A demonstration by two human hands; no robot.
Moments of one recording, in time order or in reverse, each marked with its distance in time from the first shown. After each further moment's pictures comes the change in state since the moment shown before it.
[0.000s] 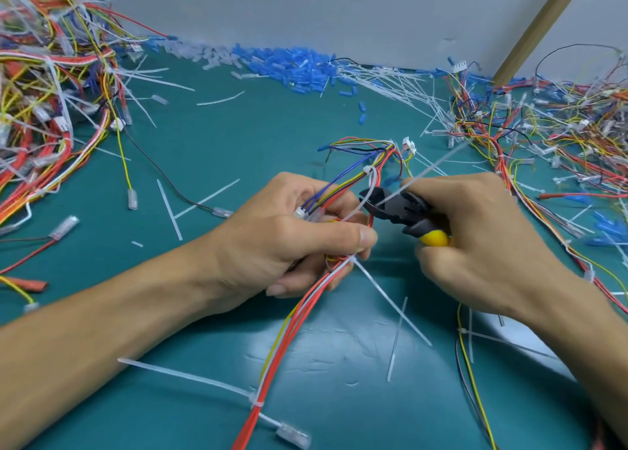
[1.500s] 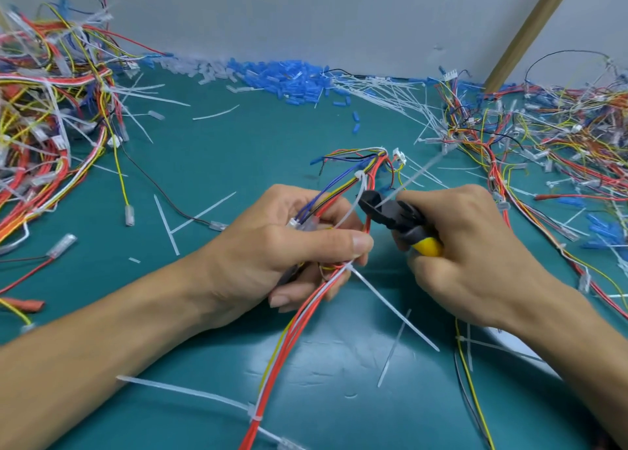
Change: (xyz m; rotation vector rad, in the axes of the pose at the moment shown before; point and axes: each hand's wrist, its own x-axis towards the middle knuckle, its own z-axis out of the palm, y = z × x) left_hand 0.001 0.000 -0.002 -0.054 -0.039 0.025; right_hand -0.002 -0.001 0.005 0.125 0.017 -0.070
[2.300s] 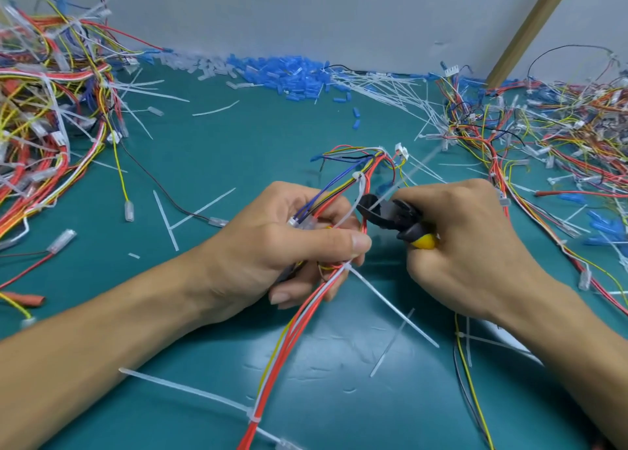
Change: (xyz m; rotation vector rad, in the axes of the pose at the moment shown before) left_hand 0.000 -0.002 0.000 0.000 0.003 -0.001; right_hand 0.001 0.000 0.004 -0.021 0.025 0.069
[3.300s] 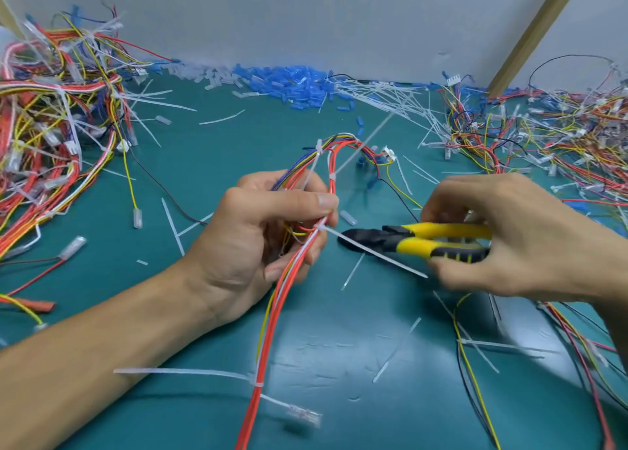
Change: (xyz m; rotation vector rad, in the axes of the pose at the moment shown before) left_hand 0.002 0.001 -0.006 -0.233 0.277 0.068; right_hand 0.001 0.029 -0.045 -0.124 -0.250 -0.030
